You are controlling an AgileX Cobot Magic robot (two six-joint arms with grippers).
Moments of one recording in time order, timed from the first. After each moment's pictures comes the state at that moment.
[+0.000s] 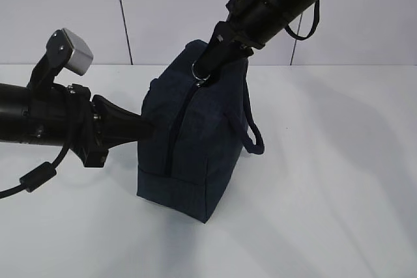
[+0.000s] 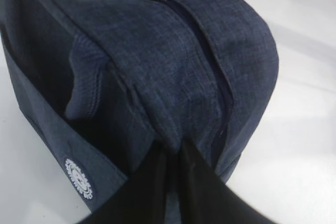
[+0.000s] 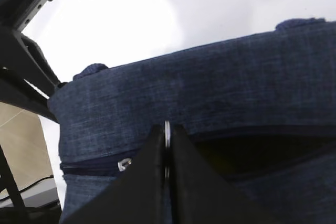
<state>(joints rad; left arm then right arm) -0.28 1.62 -0.72 -1.70 0.74 2.09 0.27 2.08 -1.87 0.79 1.22 -0.89</state>
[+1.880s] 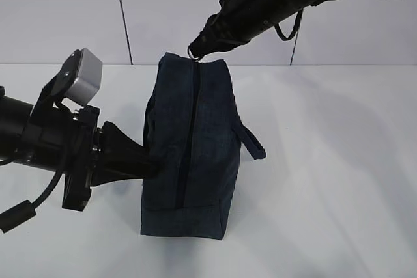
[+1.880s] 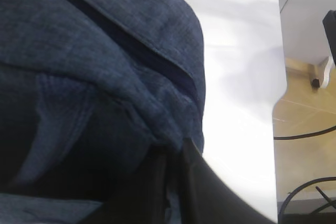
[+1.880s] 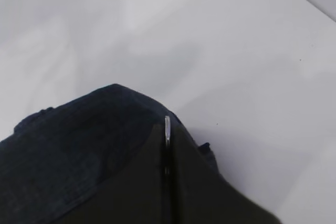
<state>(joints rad) -0.31 1.62 -0.72 -1.46 0.90 2.05 0.27 2.14 -1.88 0.83 0.88 -1.00</state>
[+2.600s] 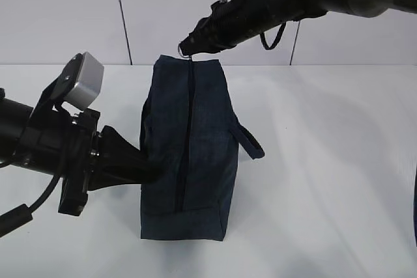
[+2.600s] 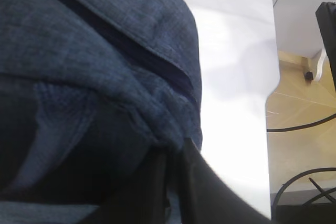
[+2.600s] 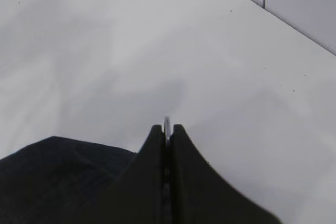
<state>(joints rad) -0.31 1.62 -0.72 -1.42 0.91 2.03 0.27 2.25 -1.95 0.97 0.81 -1.06</state>
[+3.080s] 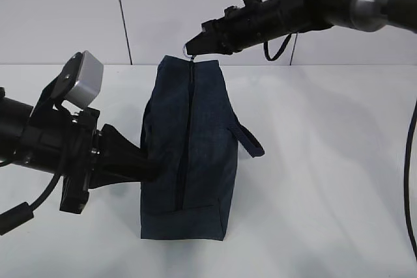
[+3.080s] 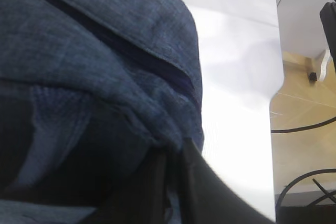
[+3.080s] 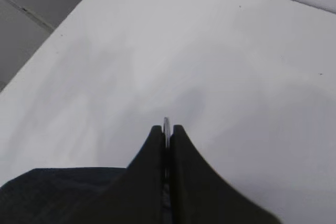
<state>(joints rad) -0.31 1.62 -0.73 -1.42 0.90 2.03 0.20 2.36 -2.03 1.17 0.92 -1.01</state>
